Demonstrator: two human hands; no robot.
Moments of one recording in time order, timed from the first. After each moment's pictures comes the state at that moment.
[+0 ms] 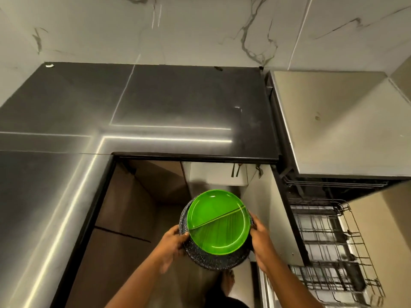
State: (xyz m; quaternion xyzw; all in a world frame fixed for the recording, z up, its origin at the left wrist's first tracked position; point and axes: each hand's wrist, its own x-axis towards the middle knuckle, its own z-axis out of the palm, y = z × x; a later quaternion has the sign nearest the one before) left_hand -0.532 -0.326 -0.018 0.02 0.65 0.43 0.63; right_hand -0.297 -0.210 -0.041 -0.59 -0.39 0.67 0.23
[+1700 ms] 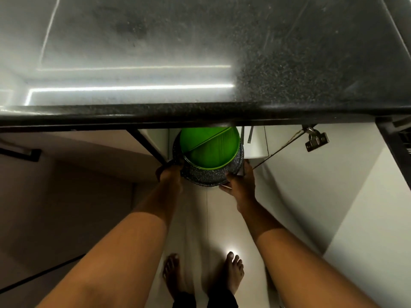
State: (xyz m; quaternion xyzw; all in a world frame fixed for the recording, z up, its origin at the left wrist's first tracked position) left_hand -0.612 -0.063 -0.336 -0.07 0.74 0.44 0.51; right_hand -0.422 -0.036 -0.334 -0.61 -0.27 0.67 0.33
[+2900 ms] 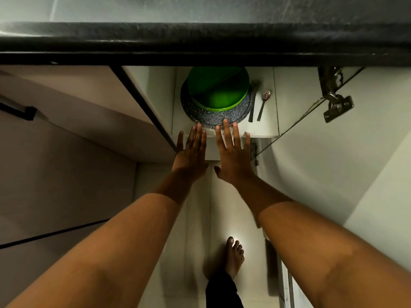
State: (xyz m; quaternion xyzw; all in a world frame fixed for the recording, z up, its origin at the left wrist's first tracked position) left_hand -0.575 -0.086 -0.360 0.65 0.74 -0.18 0.09; right_hand -0.436 -0.033 -0.374 -0.45 -0.89 0.05 -0.07
